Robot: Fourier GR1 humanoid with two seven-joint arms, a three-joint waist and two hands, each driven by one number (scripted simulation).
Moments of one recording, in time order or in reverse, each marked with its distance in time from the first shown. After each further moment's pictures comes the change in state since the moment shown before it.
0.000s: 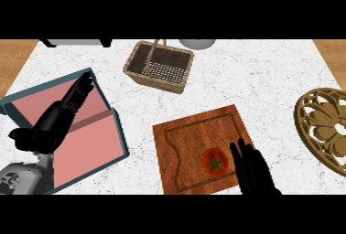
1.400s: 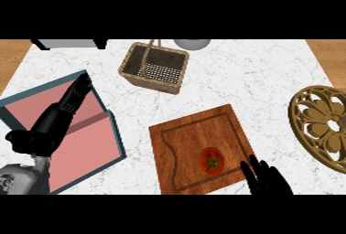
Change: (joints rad) left arm 0.002 0.098 -0.095 -0.003 0.104 0.108 -0.023; right arm 0.103 -0.049 0.041 -0.279 0.037 0.277 0.013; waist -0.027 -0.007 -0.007
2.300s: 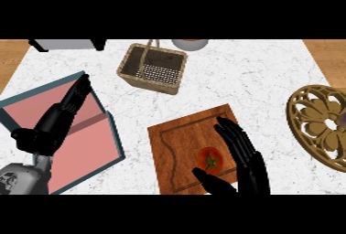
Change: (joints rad) left arm -0.007 -0.001 -0.011 0.028 0.004 0.016 -0.007; right arm -0.306 0.101 -0.198 0.601 -0.599 -0.752 -0.748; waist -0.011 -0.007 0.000
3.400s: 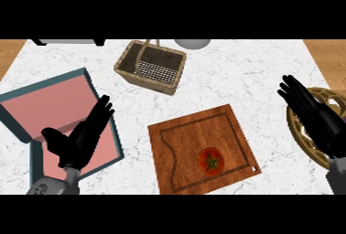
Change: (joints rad) left arm 0.083 -0.170 -0.052 0.058 0.142 0.060 0.077; right arm -0.223 -0.379 -0.424 0.191 -1.066 0.726 0.118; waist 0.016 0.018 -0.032
